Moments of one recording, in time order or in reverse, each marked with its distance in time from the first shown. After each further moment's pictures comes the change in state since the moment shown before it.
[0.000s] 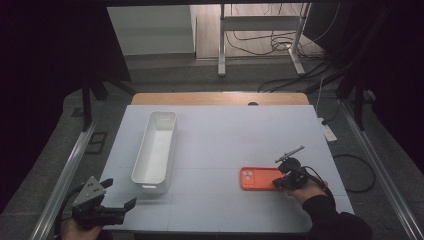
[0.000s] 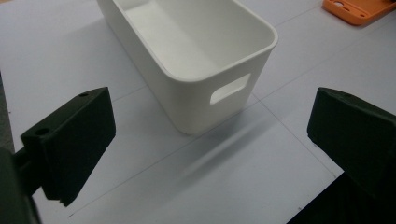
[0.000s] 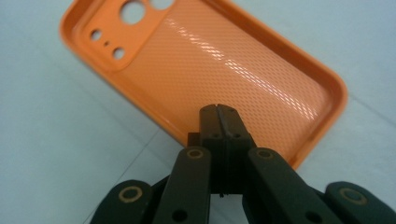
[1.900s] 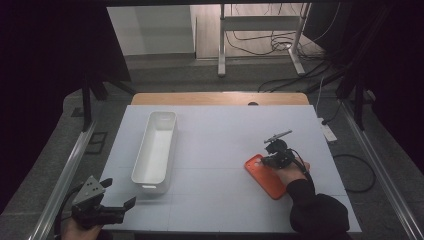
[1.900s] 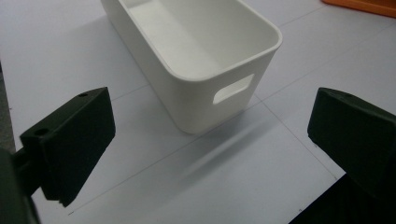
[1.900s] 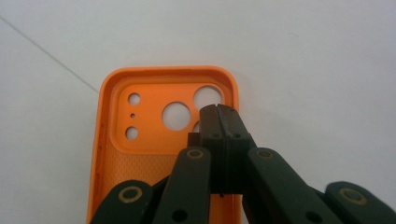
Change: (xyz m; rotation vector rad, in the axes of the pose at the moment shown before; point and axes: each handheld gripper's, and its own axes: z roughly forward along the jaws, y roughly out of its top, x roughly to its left) left arm 0.002 0.000 0.000 0.002 0.002 -0.019; right arm -0.021 0.057 0.030 -0.148 -0.082 0.028
